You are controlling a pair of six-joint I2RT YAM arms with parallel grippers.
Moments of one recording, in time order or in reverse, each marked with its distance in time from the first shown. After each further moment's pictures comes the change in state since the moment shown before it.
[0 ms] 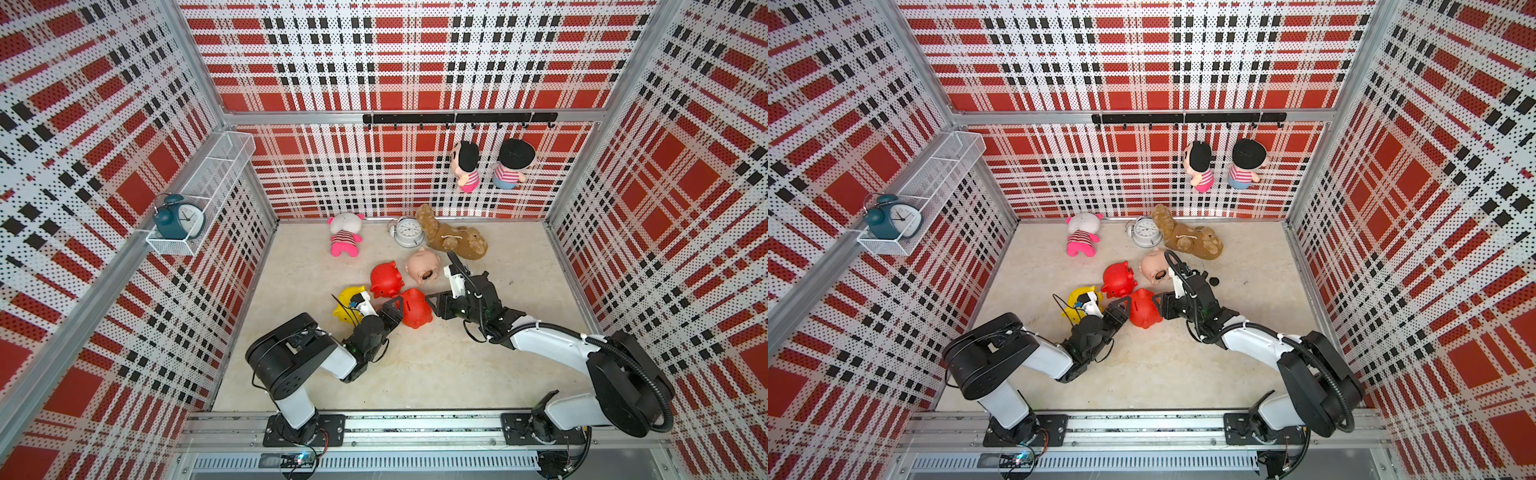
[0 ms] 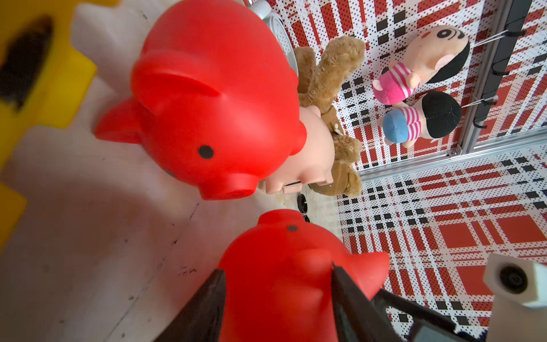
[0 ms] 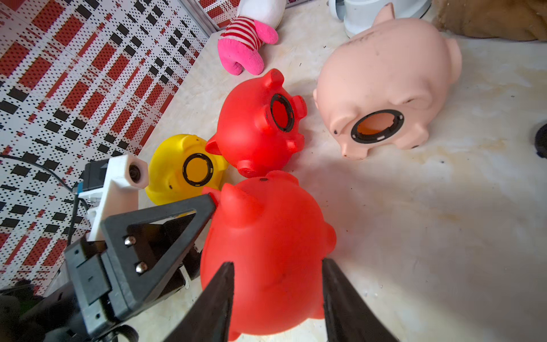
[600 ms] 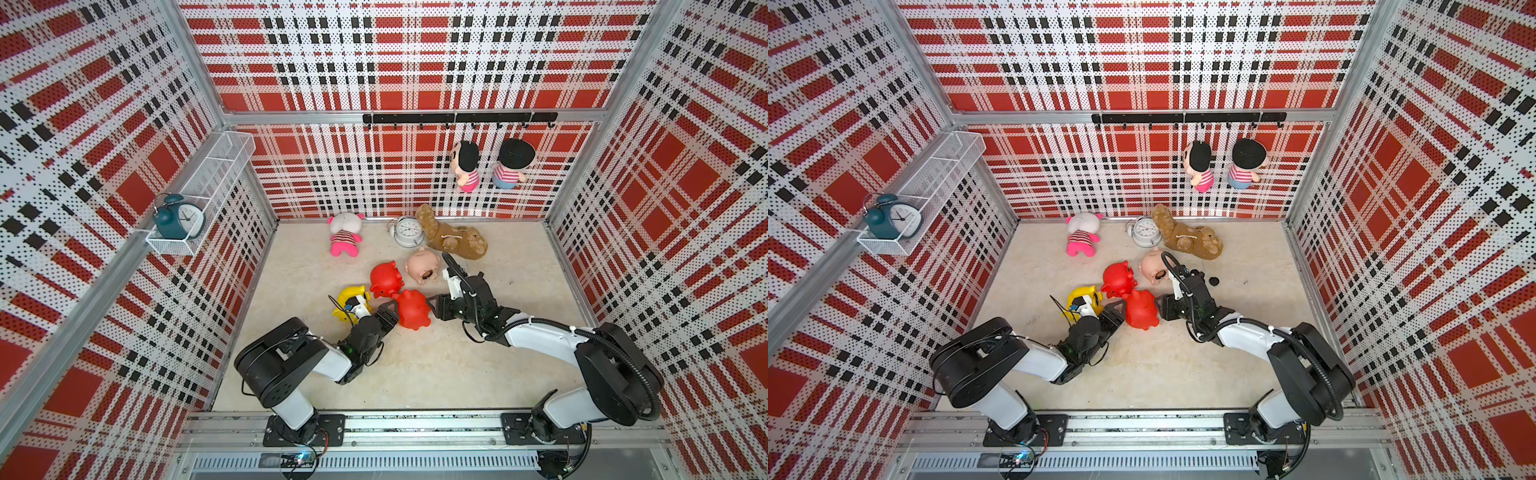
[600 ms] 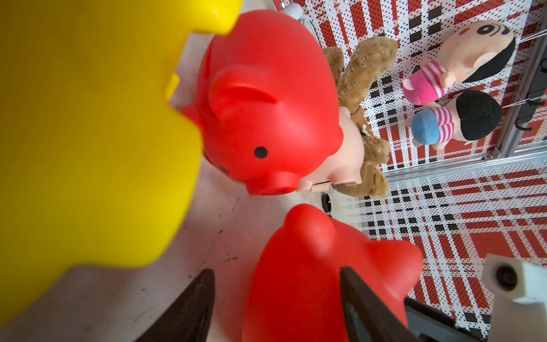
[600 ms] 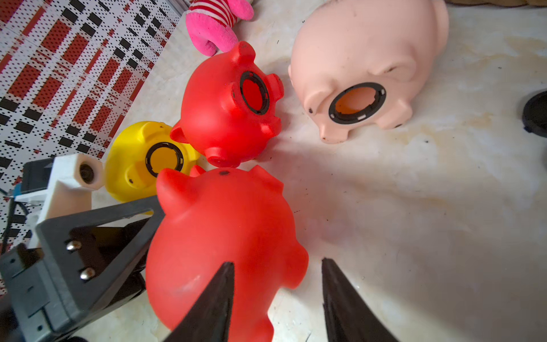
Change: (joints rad) left arm 0.013 -0.075 -0.023 -0.134 -0.007 -0.004; right arm -0.013 0.078 0.006 -0.005 0.024 -0.006
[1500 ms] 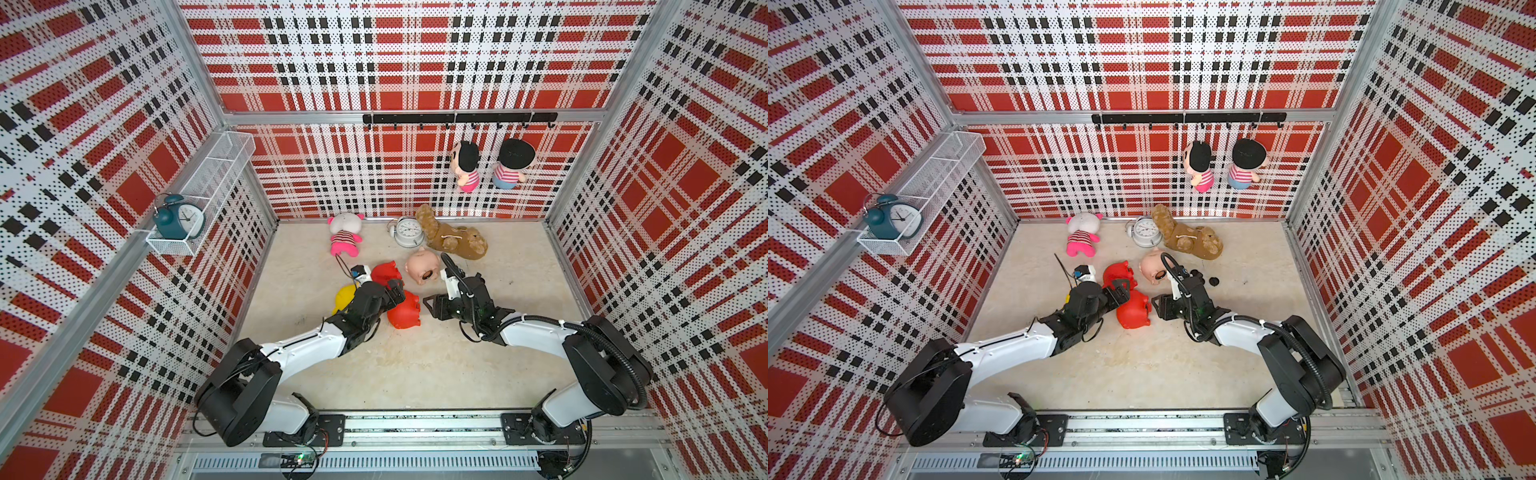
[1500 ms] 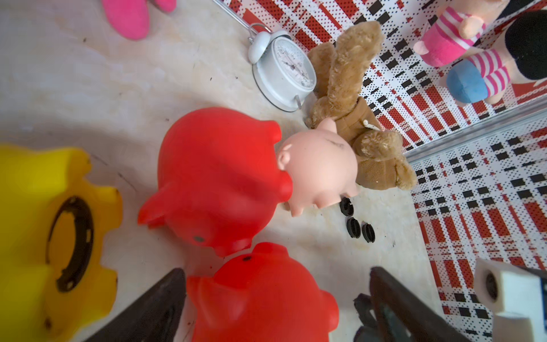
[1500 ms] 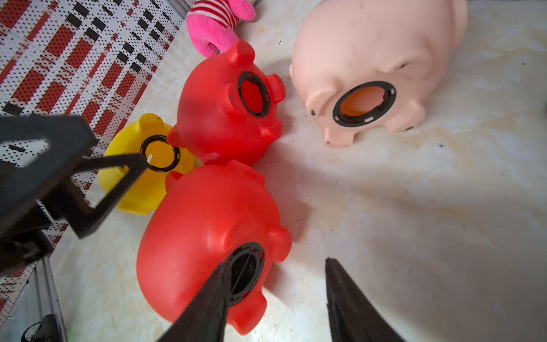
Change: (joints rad) left arm 0.095 -0.226 0.422 -0.826 0.072 0.363; right arm -0.001 0.057 -0.009 0.083 -0.015 0.014
